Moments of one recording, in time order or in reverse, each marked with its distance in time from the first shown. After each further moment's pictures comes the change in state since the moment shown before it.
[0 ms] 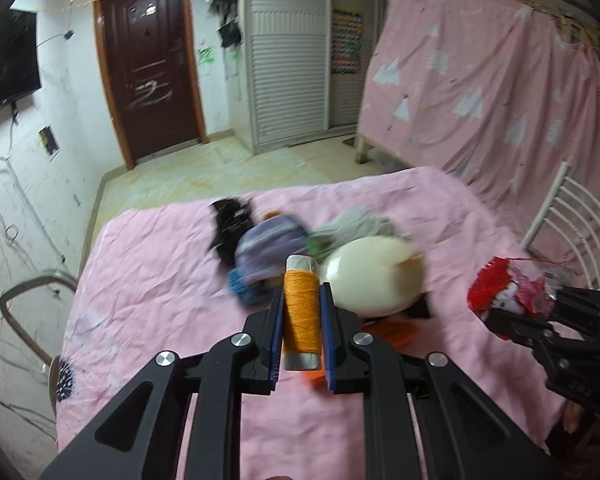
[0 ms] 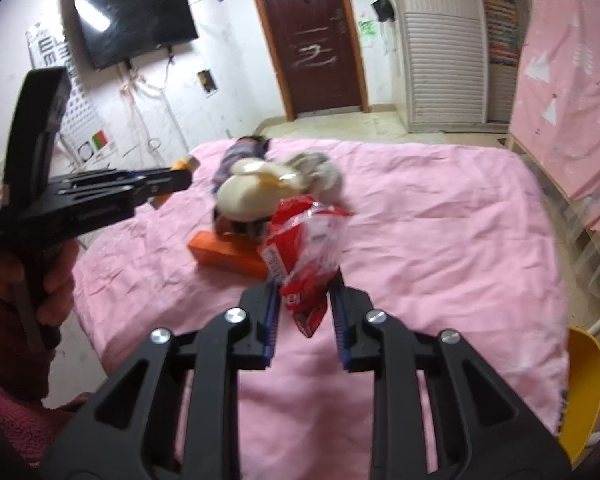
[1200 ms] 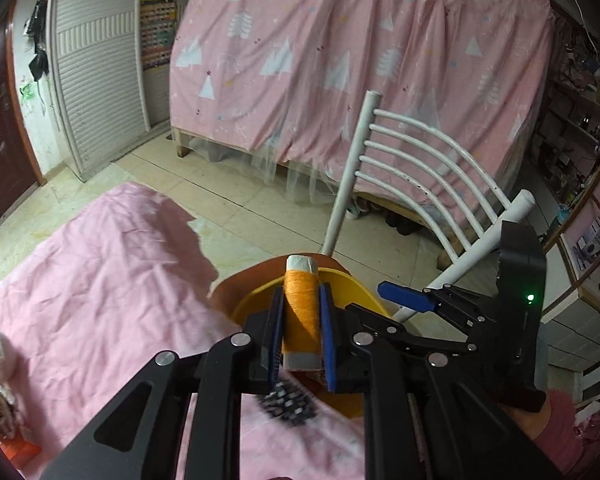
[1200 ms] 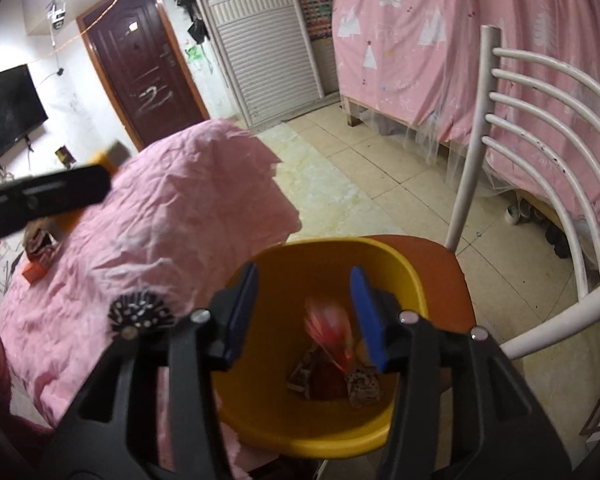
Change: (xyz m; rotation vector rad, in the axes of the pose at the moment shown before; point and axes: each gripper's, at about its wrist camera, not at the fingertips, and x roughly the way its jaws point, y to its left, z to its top) left arm 0.051 -0.341 0.022 0.312 0.104 -0.474; right arm -0.111 -0.242 -0.105 0.395 -0.061 -0.386
